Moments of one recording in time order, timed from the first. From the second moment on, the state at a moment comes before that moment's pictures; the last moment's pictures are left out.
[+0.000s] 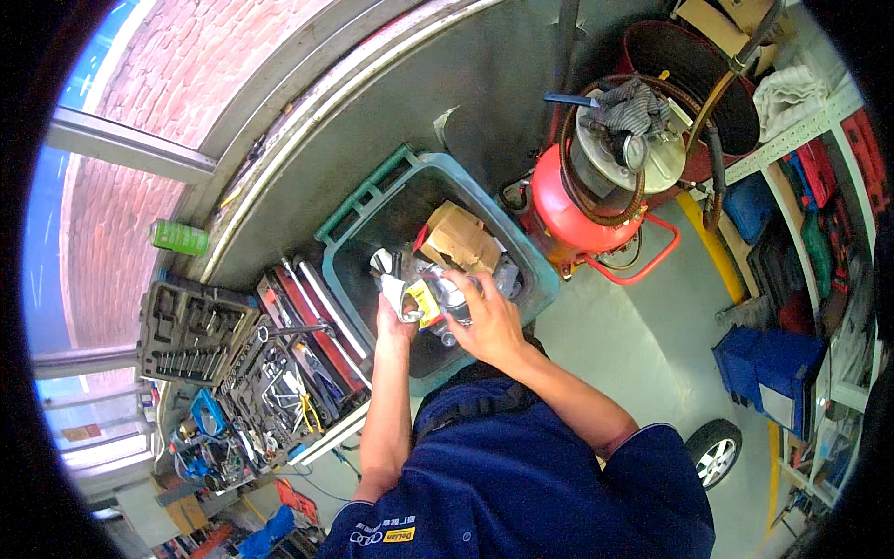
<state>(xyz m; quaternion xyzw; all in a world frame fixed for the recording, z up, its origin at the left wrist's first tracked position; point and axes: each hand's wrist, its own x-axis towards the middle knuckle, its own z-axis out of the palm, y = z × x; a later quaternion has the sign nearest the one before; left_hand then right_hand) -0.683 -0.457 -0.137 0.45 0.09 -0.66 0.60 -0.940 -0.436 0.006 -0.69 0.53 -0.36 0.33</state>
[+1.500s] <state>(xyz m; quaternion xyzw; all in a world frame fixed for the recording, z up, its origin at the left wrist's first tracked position) -0.676 -0.450 0.000 0.67 -0.64 0.06 0.37 -0.954 -0.572 0.097 -0.66 0.40 -0.55 0.32</state>
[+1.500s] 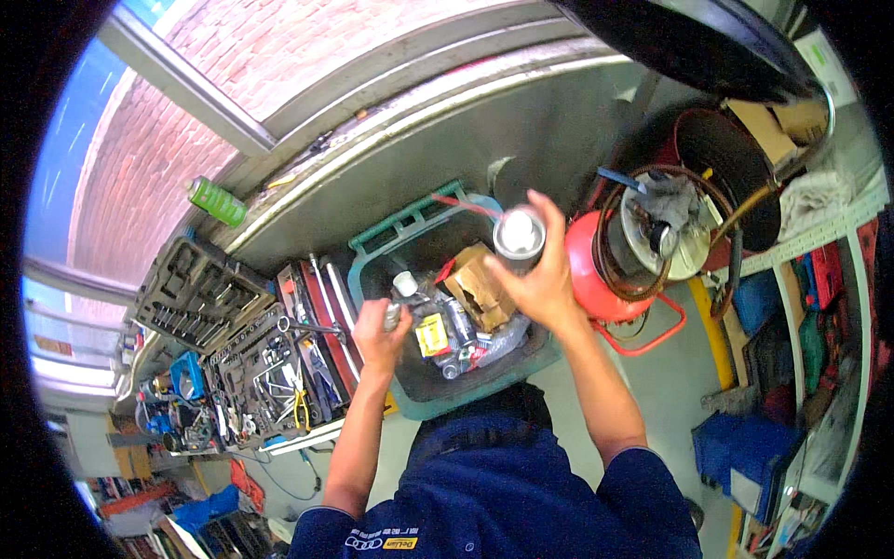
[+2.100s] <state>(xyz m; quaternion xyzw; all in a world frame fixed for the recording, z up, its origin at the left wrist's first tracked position) -0.692 -0.393 -0.050 0.82 -0.52 0.00 0.26 -0.773 -0.912 0.152 -0.74 0.32 -0.51 0.31</state>
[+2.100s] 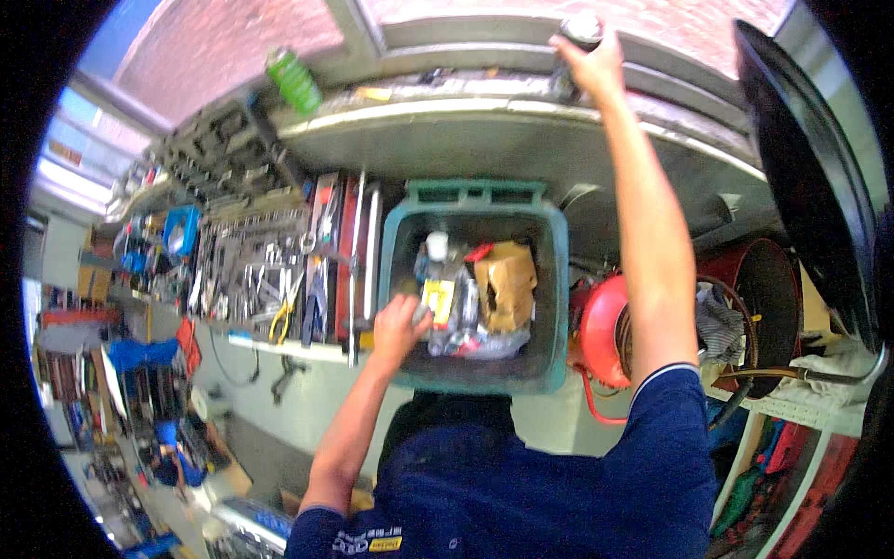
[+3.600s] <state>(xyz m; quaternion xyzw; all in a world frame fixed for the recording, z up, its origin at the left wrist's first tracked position) -0.631 -0.329 -0.114 0.47 0.03 -0.51 0.72 -0.793 -0.295 -0.041 -0.58 0.45 -0.30 0.61</state>
